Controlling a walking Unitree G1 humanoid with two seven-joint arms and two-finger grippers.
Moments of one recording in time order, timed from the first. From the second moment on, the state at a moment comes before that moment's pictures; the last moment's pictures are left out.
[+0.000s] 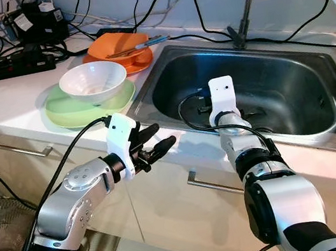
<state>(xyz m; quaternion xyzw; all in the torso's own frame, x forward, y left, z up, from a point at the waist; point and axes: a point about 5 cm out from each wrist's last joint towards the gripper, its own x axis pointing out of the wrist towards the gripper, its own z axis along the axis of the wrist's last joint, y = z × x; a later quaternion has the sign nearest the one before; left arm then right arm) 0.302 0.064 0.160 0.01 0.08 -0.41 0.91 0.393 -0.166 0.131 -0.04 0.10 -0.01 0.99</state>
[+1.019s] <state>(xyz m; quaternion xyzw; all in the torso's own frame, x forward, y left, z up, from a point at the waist) 0.366 0.127 0.240 0.21 -0.10 -0.19 0.95 0.398 -0.118 0.204 0.04 -0.14 0.11 0.98</state>
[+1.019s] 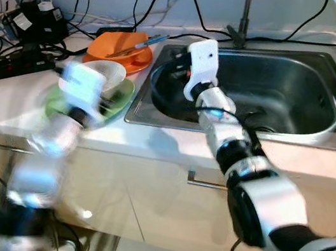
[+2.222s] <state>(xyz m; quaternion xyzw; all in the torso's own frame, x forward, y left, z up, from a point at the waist) 0.405 0.165 0.220 0.43 0.05 -0.23 0.87 0.385 -0.103 0.185 0.08 -0.11 0.12 0.98</state>
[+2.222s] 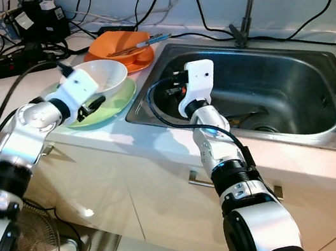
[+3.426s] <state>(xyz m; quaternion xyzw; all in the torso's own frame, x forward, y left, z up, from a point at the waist) 0.409 0.151 0.209 0.49 0.09 -0.28 0.82 0.386 -0.107 0.187 0.08 -0.11 0.12 0.98</state>
